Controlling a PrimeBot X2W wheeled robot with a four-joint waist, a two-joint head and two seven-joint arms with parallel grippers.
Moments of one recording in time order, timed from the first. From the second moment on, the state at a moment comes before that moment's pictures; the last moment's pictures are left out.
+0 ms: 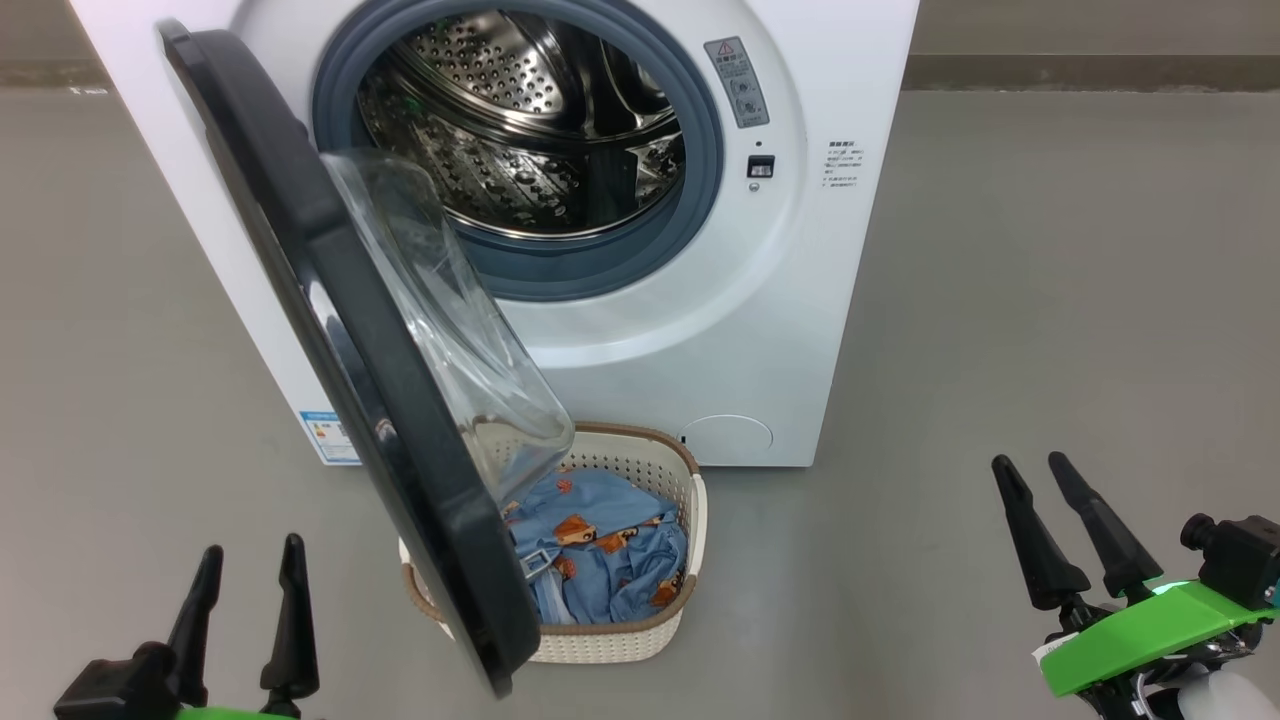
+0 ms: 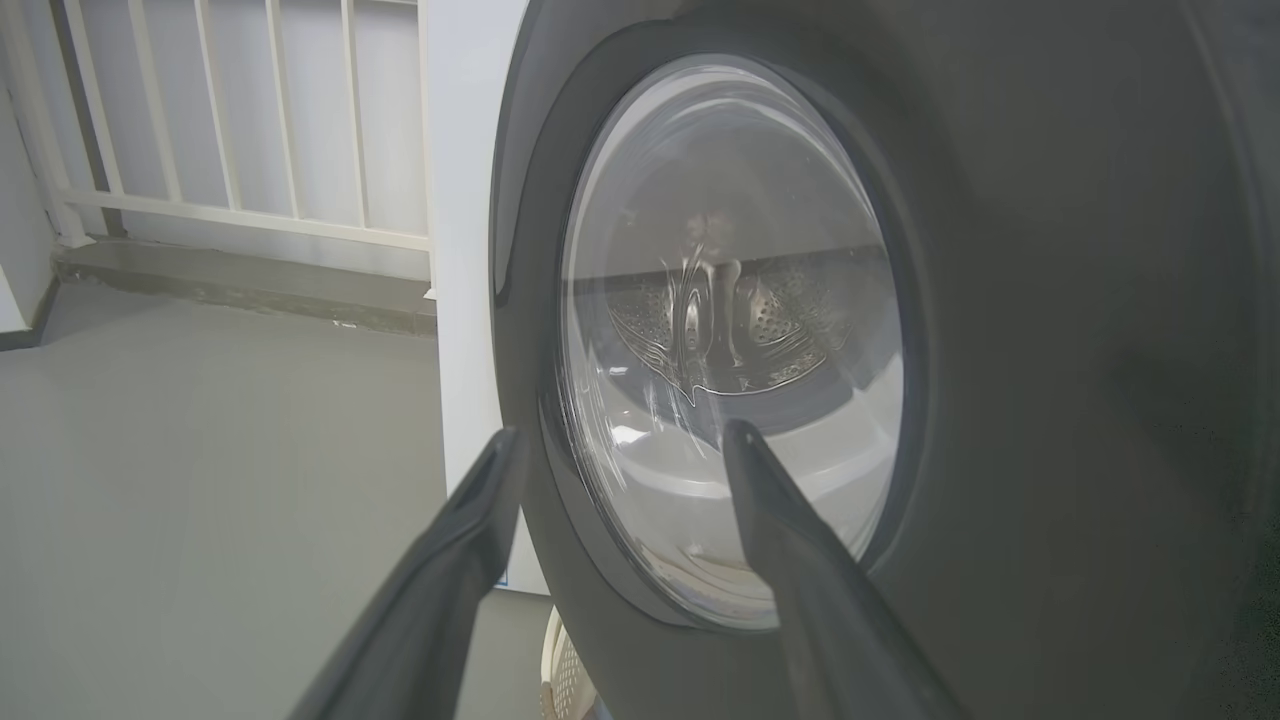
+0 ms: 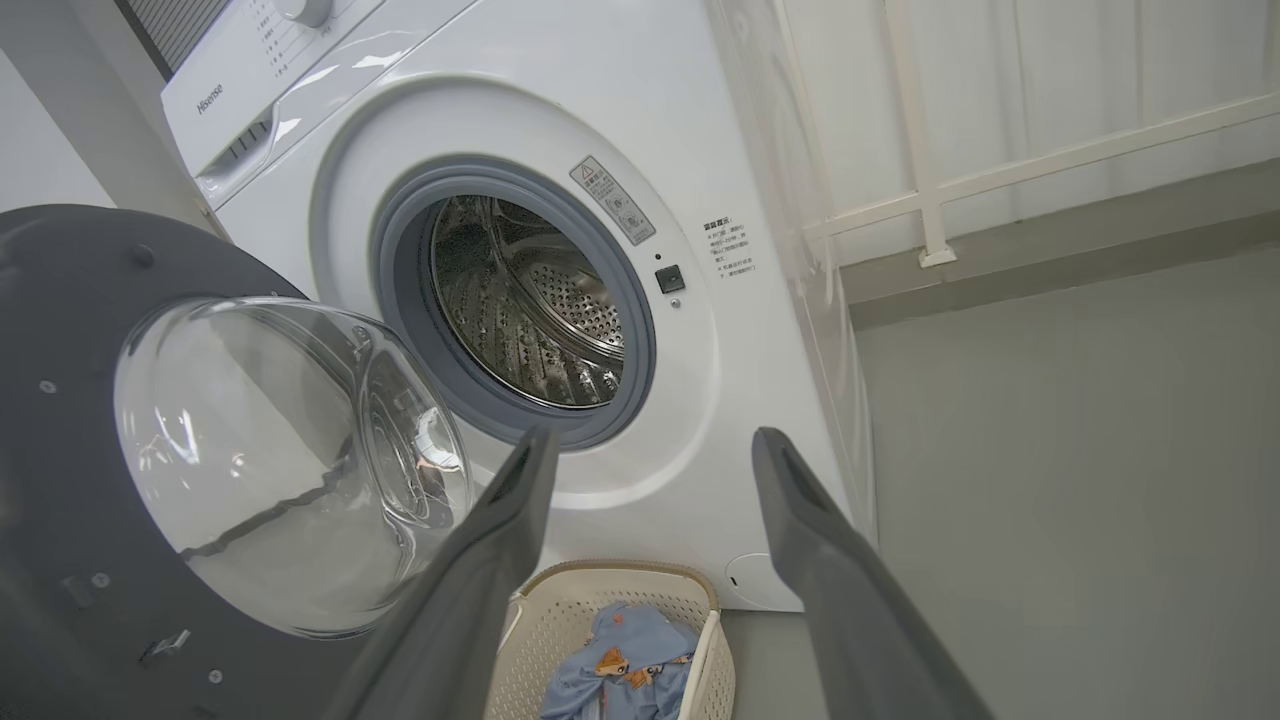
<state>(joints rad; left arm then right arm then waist) 0.02 0.09 0.01 0.11 -0.33 -0.13 -0.26 -0.12 -0.36 0.23 0.21 0.81 0.13 -0.24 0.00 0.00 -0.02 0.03</state>
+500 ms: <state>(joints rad) 0.02 0.09 0.00 0.11 -0.33 -0.13 -0.26 -0.10 -0.28 0.07 0.24 0.54 0.13 -0.25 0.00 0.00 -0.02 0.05</state>
